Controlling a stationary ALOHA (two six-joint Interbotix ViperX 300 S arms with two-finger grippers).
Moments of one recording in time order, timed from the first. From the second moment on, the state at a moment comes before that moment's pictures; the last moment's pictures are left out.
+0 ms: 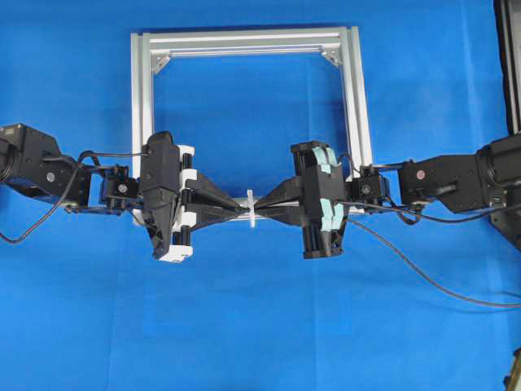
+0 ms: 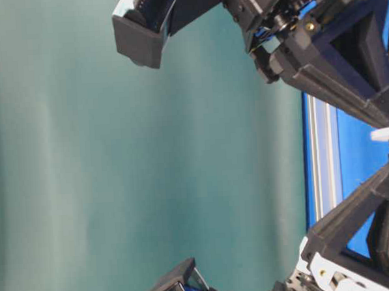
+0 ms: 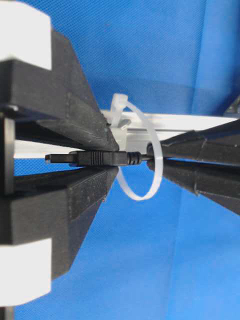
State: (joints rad) left arm -0.11 0.18 0.87 -0.09 -0.69 -0.12; right arm 0.08 0.12 0.82 0.02 -0.49 0.06
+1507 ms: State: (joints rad) left arm -0.17 -0.21 1.34 -0.09 -0.66 -0.18; right arm 0.08 0.12 0.84 0.02 -0.49 0.06
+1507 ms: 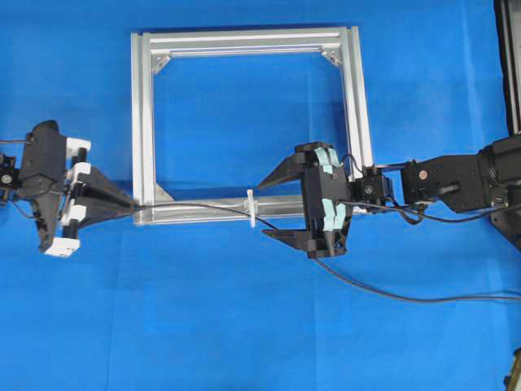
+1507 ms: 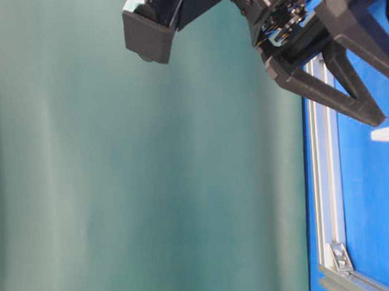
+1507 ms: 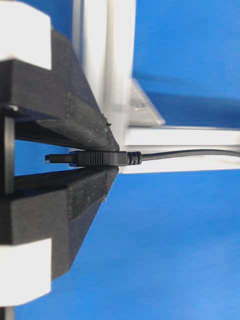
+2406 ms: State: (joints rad) left arm -0.18 -0.23 1.35 -0.09 -0.60 -0.15; right arm 0.08 0.12 0.84 0.02 -0.49 0.06
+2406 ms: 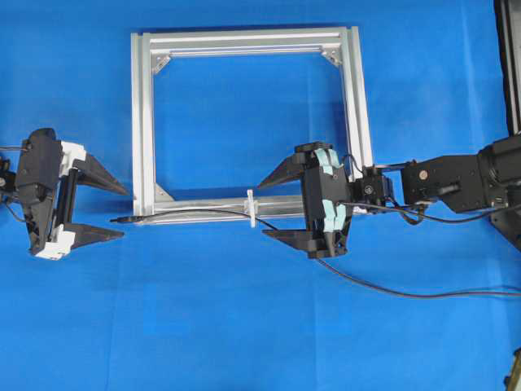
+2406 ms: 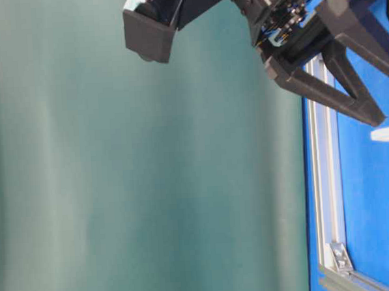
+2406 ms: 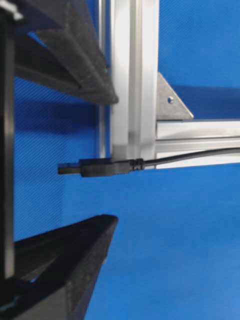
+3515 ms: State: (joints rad) left arm -0.15 -0.45 1.26 -0.08 -0.37 -0.15; right arm 0.08 -0.15 0.84 0.02 -0.25 0.06
